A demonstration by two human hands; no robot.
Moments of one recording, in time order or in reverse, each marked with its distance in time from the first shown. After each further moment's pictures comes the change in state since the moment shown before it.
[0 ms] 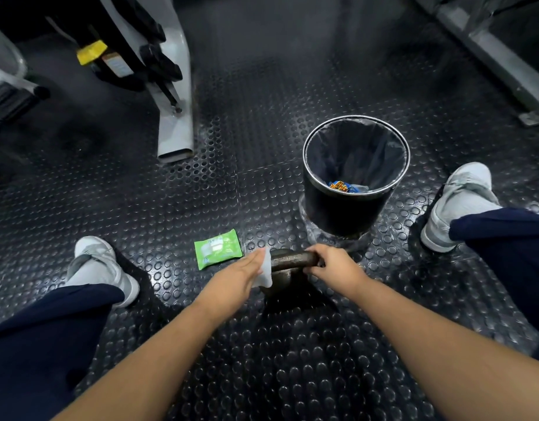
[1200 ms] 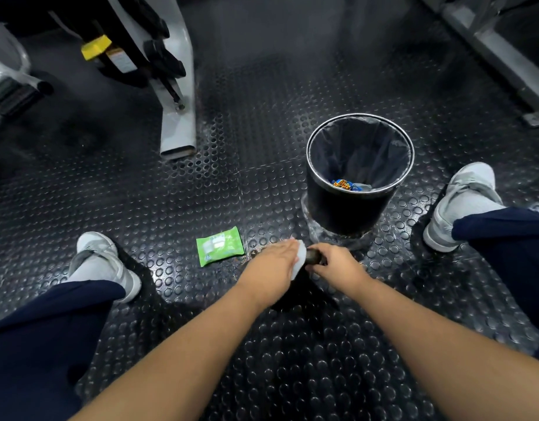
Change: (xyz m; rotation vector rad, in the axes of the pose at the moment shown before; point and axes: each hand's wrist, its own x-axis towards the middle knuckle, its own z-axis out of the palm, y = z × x) left_hand 0.043 0.062 0.010 0.062 -0.006 0.069; right_hand -0.004 -0.005 0.001 -0.010 0.025 0.011
